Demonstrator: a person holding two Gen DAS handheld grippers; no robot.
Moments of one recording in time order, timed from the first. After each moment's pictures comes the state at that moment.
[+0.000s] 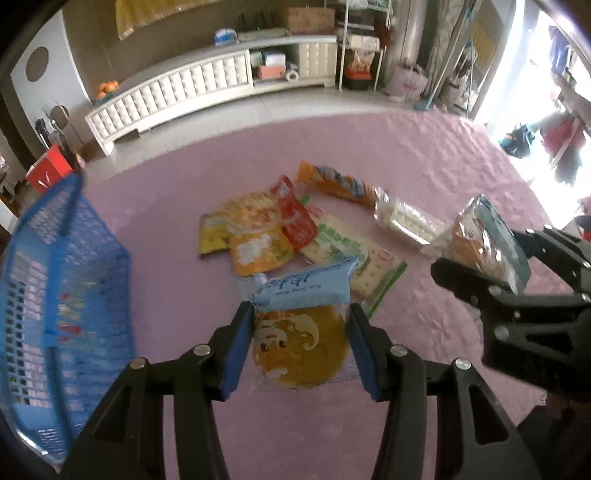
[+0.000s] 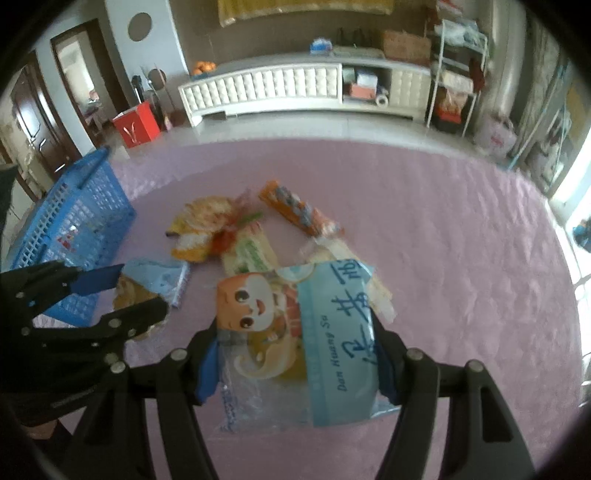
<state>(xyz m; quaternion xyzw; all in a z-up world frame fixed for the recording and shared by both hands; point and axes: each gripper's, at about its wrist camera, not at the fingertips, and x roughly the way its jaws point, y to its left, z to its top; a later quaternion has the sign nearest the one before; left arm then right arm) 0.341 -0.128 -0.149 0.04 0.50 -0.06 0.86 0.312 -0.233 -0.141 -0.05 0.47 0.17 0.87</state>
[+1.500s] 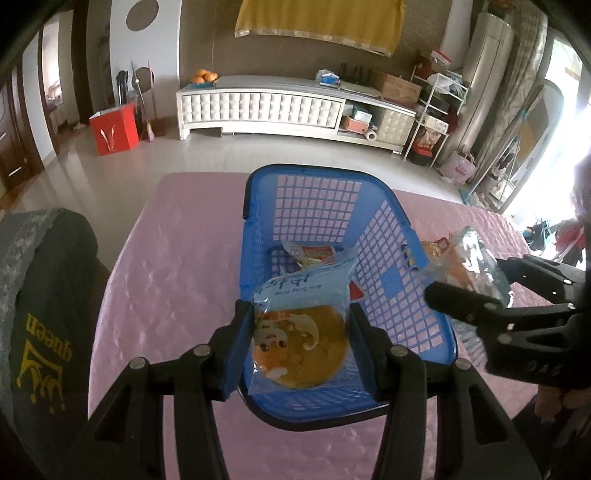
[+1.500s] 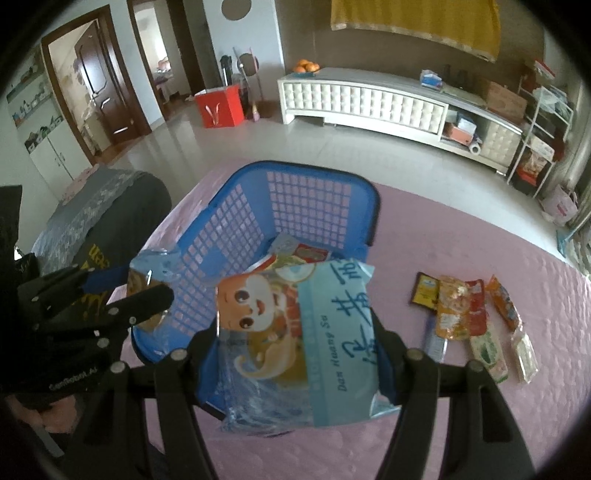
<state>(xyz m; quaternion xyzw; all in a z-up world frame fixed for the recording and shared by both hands) 0.224 0.169 -0.082 -0.08 0.43 0.01 0.90 0.259 0.046 -0.086 -0.10 0.45 0.28 0.84</state>
